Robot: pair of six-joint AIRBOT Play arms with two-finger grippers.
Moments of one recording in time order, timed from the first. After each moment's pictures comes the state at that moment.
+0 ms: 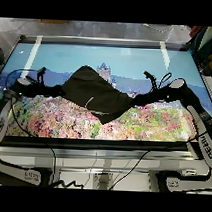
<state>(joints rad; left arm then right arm) 0.19 -1.64 1.25 0.75 -0.96 -0.99 0.01 -1.51 1.24 -0.73 1.29 1.00</state>
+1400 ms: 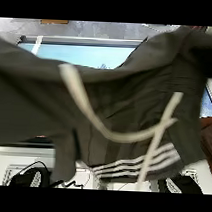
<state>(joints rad) 0.21 -0.55 1.34 0.75 -0.74 -0.91 0.01 -0.87 1.70 -0.83 1.32 1.30</state>
